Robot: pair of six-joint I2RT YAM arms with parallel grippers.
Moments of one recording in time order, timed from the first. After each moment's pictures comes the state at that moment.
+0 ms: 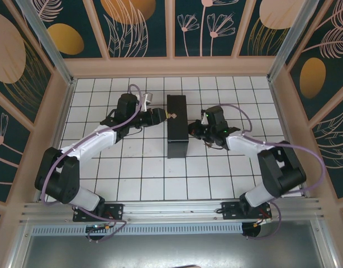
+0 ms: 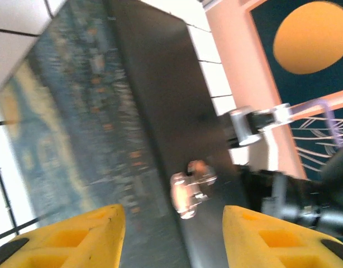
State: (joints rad) left arm -0.46 1.51 0.99 0.03 0.56 -0.72; right arm 0.50 1.55 0.79 0.07 -0.40 0.87
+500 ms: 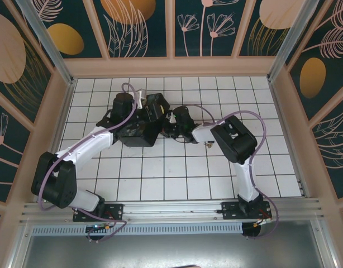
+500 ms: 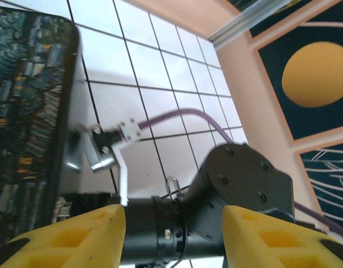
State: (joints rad) left arm -0.44 1.46 0.98 0.02 0.44 -0.71; right arm 0.67 2.12 1.15 0.40 -0.50 1.05
